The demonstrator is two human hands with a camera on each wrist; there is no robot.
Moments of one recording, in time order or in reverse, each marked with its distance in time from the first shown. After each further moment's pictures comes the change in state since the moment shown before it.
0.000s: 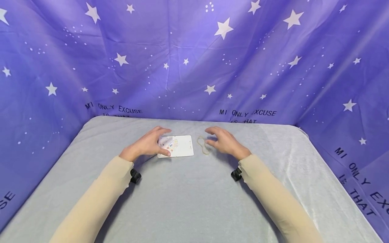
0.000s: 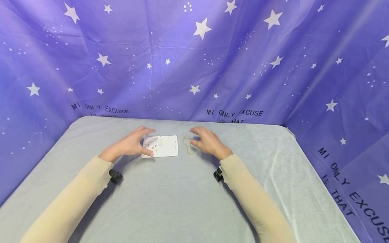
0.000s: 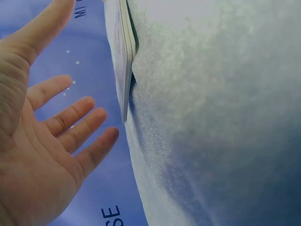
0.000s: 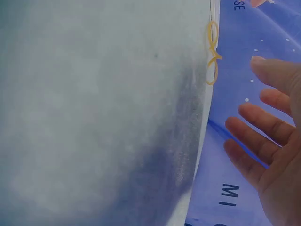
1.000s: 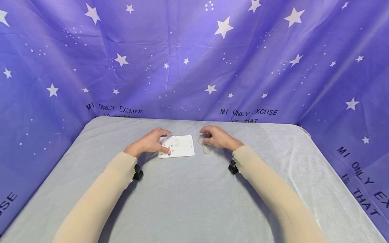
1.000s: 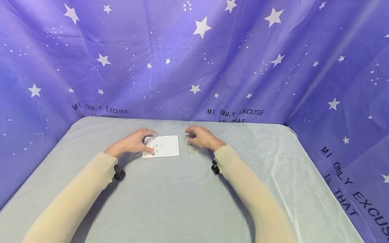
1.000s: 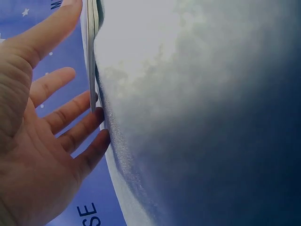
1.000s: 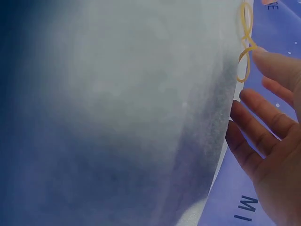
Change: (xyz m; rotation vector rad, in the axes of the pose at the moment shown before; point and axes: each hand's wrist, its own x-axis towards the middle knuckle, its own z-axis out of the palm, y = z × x) left_hand 0.017 -0.018 0.002 0.011 -0.083 -0.021; right_hand 0.035 0.010 0.015 0.129 -0.143 0.014
